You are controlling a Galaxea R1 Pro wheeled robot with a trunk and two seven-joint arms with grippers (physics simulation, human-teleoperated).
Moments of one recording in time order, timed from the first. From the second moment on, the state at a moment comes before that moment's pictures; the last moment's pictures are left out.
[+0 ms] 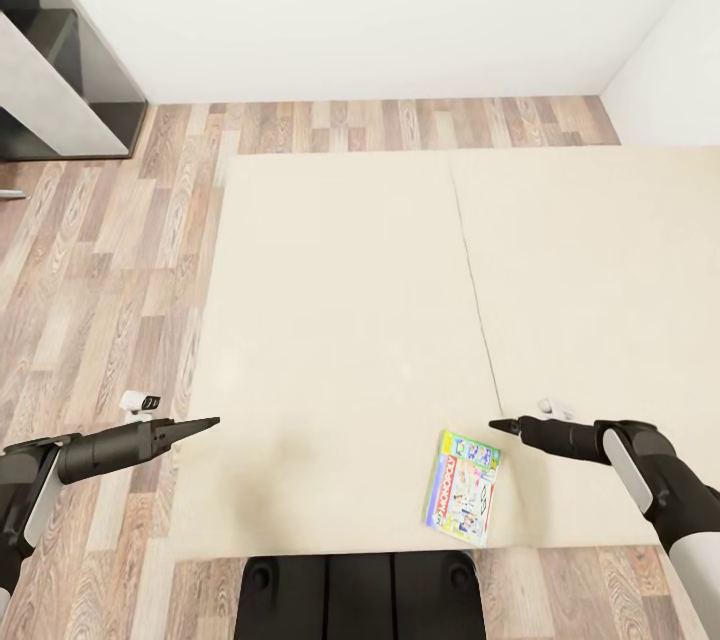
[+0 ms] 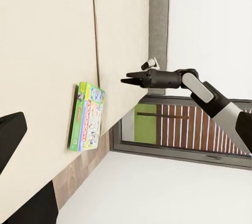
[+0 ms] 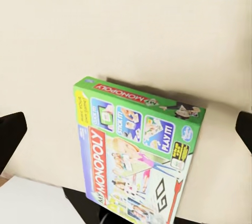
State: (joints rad) left arm -0.51 0.35 0.28 -1.12 0.15 0.82 -1.57; right arm -0.65 -0.36 -0.05 -0.87 -0.33 0.82 0.63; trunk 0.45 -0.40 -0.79
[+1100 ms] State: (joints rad) left arm -0.51 0.35 0.28 -1.12 0.15 0.82 -1.57; right arm -0.65 -0.33 -0.04 -0.76 -0.31 0.70 0.61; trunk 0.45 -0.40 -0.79
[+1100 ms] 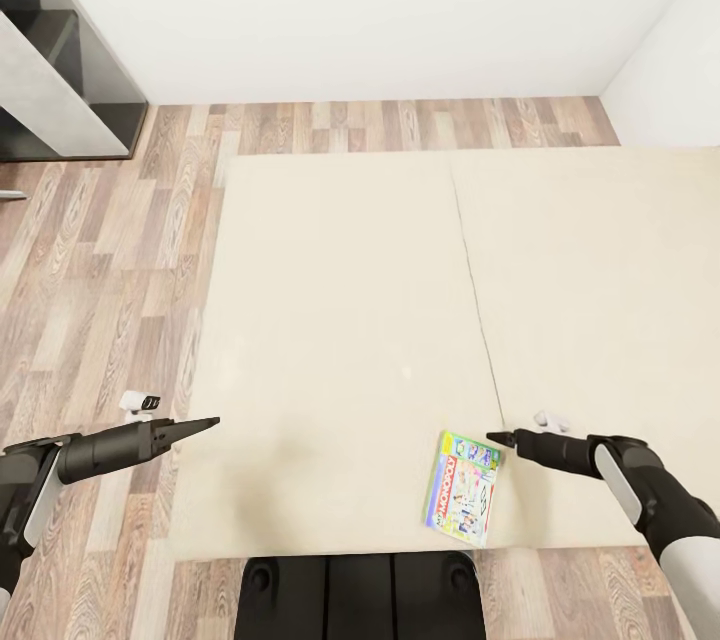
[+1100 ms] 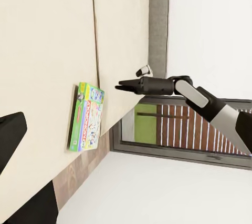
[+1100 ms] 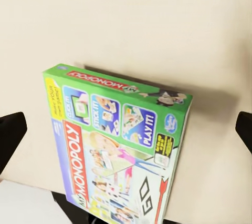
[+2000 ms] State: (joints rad) left arm -0.51 0.35 0.28 -1.12 0.15 0.82 -1.57; right arm -0.65 -0.28 -0.04 -0.74 -0.31 0.70 0.61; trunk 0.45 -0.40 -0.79
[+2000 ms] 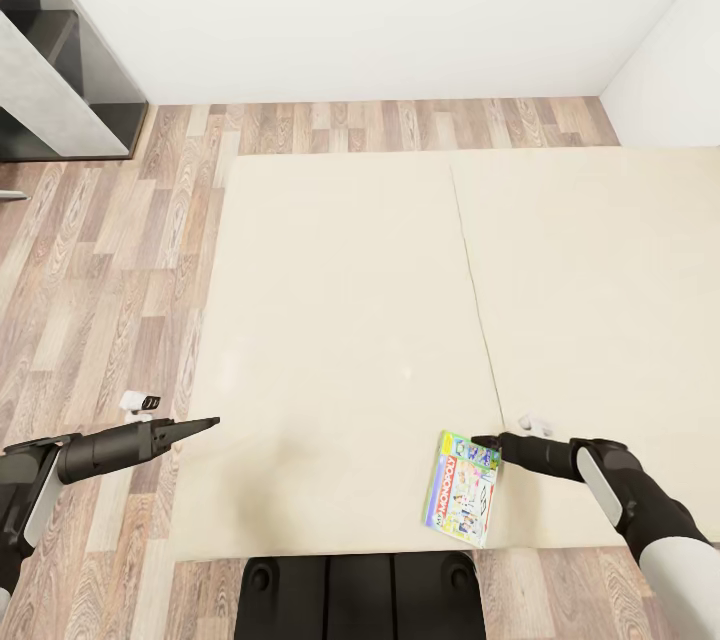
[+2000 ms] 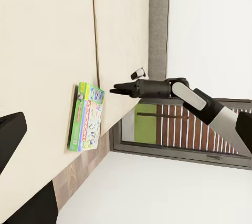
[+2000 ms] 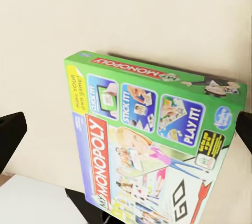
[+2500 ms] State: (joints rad) left arm -0.51 0.35 0.28 -1.12 0.15 0.82 -1.57; right arm -0.65 -0.27 -0.04 -0.72 -0.31 0.70 0.61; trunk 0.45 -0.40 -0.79
